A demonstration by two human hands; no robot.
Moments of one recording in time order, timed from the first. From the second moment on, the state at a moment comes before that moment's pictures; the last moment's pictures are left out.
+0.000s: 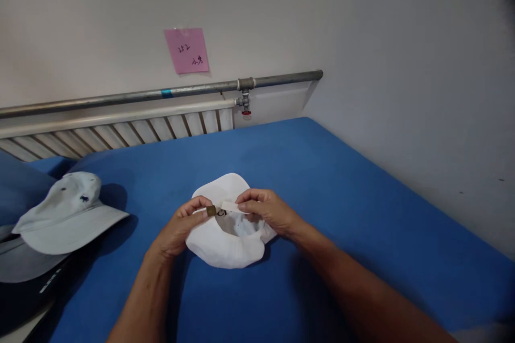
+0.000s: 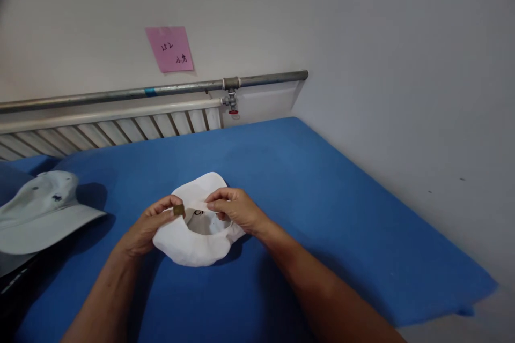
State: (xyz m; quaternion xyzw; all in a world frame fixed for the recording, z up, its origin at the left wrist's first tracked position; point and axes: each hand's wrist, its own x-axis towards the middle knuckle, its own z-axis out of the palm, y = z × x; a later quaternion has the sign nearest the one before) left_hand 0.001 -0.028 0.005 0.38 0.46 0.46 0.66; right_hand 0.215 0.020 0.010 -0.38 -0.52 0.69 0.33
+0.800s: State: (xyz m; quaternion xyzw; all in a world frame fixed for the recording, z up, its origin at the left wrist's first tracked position) left_hand 0.008 -0.024 -0.006 0.35 0.40 0.45 0.72; right_hand 0.208 0.018 0.005 -0.33 -0.47 0.76 0.30
